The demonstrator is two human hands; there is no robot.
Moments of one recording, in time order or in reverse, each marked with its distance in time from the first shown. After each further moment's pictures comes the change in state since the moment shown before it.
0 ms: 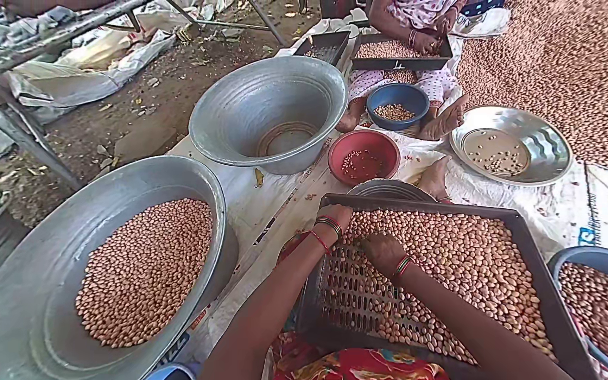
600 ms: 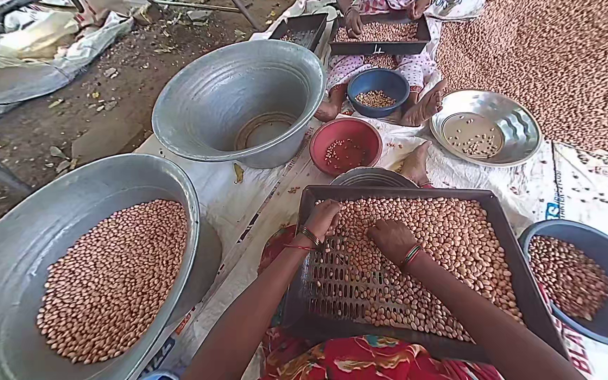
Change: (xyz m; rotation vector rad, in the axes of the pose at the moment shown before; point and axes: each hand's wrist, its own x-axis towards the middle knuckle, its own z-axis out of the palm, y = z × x) left_hand -0.010 -0.003 0.047 -1.491 0.209 0.157; right_hand -0.030 0.038 0.004 -0.058 0.151 0.092
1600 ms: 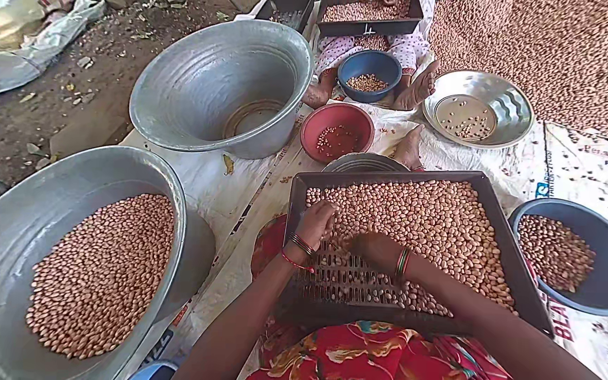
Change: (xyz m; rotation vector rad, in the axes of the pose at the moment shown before) left_hand -0.039 -0.011 0.012 -0.133 -0.010 0.005; right_hand -0.028 -0.020 -0.005 0.303 -0.333 -0.294
